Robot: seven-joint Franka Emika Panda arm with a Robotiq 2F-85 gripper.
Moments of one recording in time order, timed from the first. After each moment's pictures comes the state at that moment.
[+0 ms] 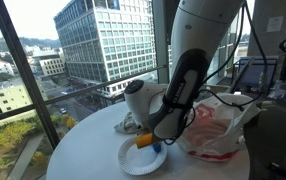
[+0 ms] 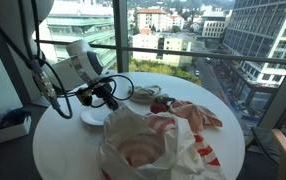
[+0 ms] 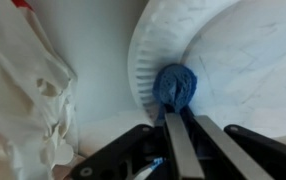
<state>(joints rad) 0.60 0.59 -0.30 -2.06 -0.50 2.69 1.24</state>
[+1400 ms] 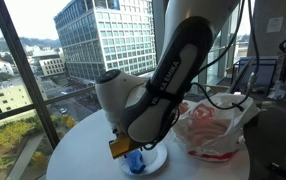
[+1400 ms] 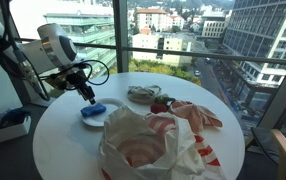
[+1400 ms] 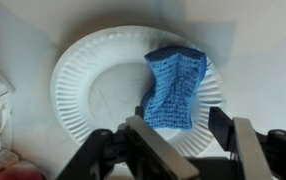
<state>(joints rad) 0.57 0.49 -0.07 -2.03 -0.44 2.59 1.11</state>
